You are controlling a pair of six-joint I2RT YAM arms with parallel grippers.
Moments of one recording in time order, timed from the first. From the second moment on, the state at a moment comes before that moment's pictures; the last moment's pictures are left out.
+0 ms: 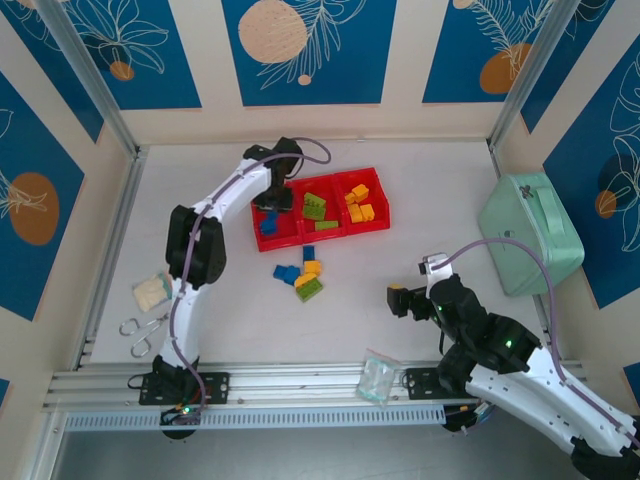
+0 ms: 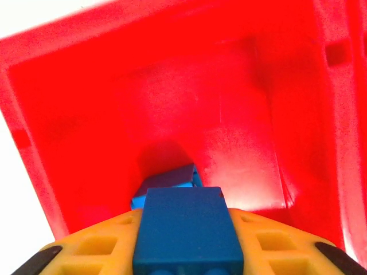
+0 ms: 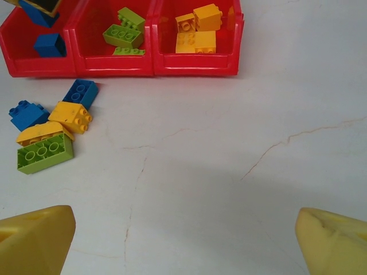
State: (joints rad) left arm -0.46 2.25 2.07 -1.18 -0.18 -0.39; right arm 0.84 0.38 0.56 -0.83 0.41 0.40
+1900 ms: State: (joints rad) left arm -0.68 1.88 1.41 -0.83 0.12 -0.29; right arm 0.85 0.19 0.47 -0.78 0.47 0.51
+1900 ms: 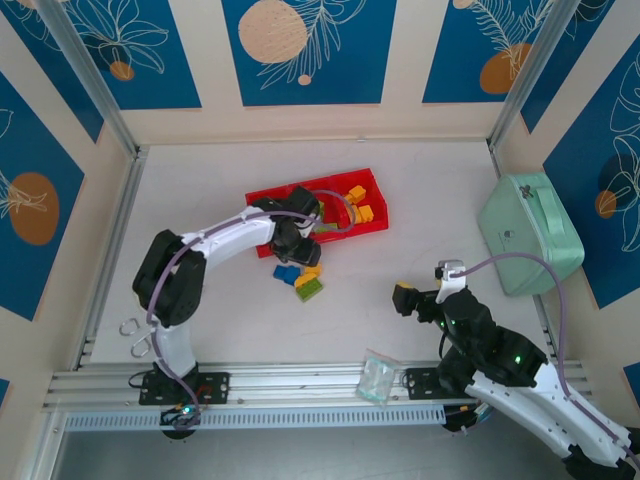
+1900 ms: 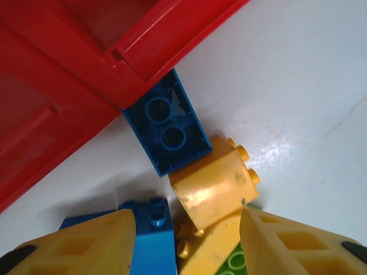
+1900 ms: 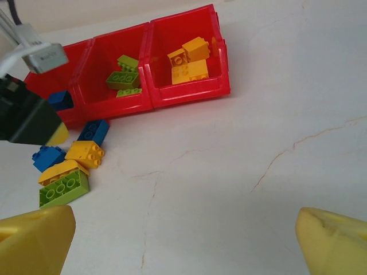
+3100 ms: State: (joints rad) left arm -0.69 1.66 1.06 -0.79 0.18 -0.30; right arm 0.84 0.19 0.47 -0.84 0.47 0.62
